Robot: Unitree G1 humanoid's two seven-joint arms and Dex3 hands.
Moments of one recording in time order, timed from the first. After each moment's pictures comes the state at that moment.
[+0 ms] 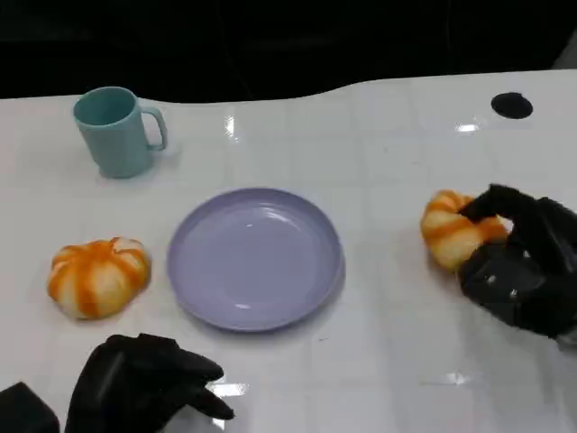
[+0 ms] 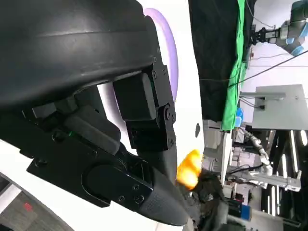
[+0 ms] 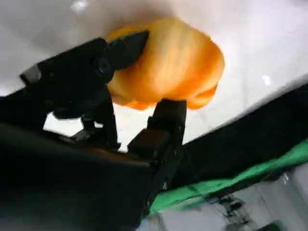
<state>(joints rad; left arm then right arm) 0.04 -0.01 0.10 0.48 -0.32 -0.46 -0.58 -0.52 -0.23 0.15 0.87 -0.34 -0.32 -0.29</state>
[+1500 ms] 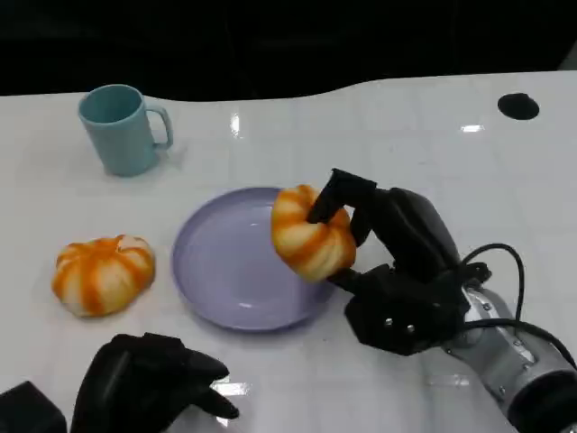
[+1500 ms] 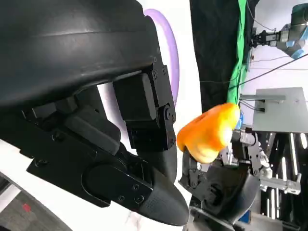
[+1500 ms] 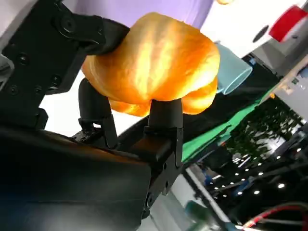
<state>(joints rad) 0.04 -0.03 0.10 0.48 -0.31 -0.46 -0.57 -0.59 -0.03 0.33 0.82 -0.56 -0.53 -0.34</state>
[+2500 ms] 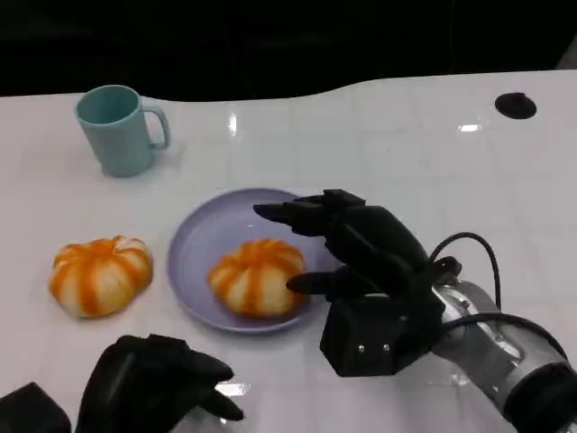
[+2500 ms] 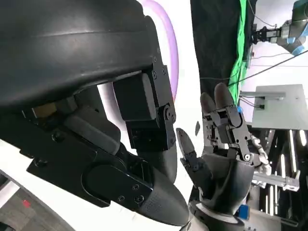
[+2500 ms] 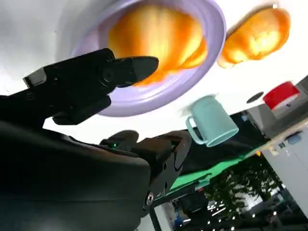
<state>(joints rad) 0.05 -0.03 0.09 0.48 -0.31 -0.46 -0.57 -0.59 -0.06 0.45 0.71 -0.60 -0.46 -0.15</state>
